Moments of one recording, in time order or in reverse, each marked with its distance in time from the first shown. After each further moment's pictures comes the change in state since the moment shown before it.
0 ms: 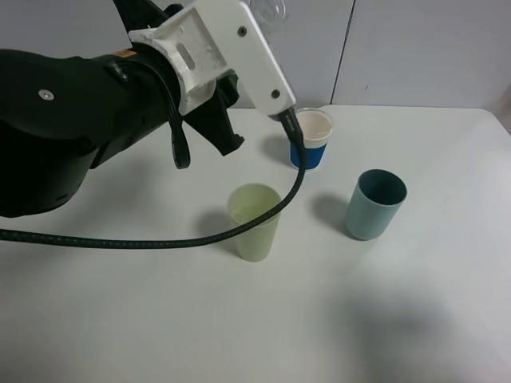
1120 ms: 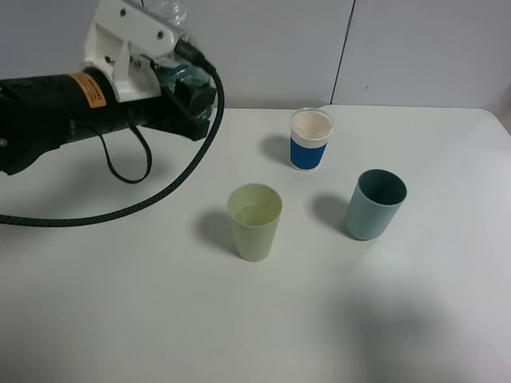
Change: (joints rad) left arm 0.502 -0.001 0.193 1.301 0.310 -1.691; right arm 0.000 0.000 0.000 0.000 0.000 0.000
